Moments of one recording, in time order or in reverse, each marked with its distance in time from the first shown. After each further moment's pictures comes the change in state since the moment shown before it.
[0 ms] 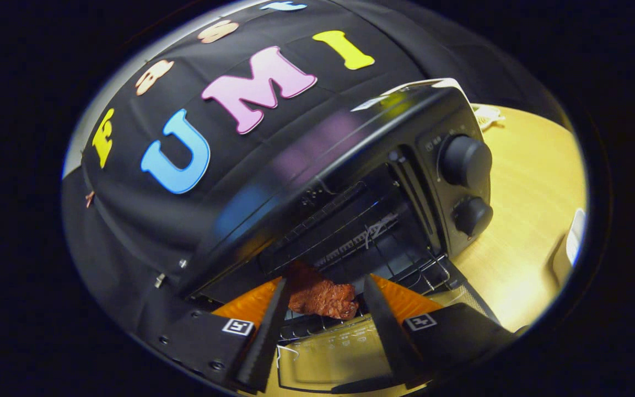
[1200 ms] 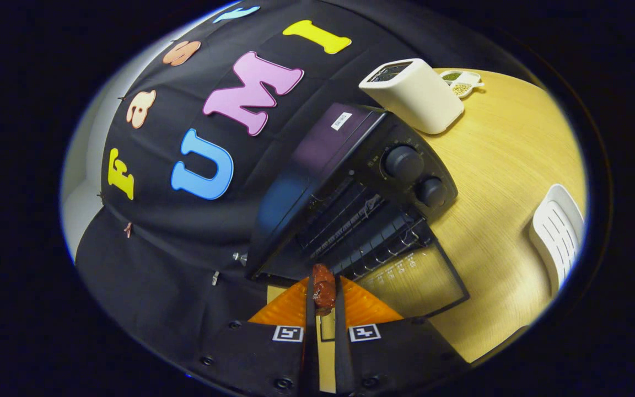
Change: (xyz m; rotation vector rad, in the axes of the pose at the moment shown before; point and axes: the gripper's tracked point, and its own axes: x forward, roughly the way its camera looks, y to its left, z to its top) arm -0.081 0.001 0.016 0.293 0.128 0.161
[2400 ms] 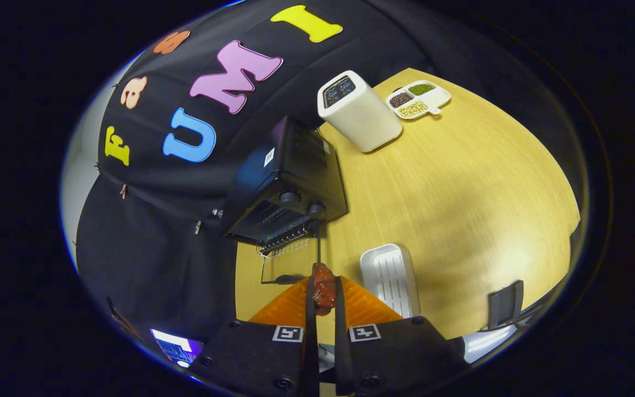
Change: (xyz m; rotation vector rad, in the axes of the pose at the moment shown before) arm -0.173 -0.116 0.105 -0.157 0.391 -0.074
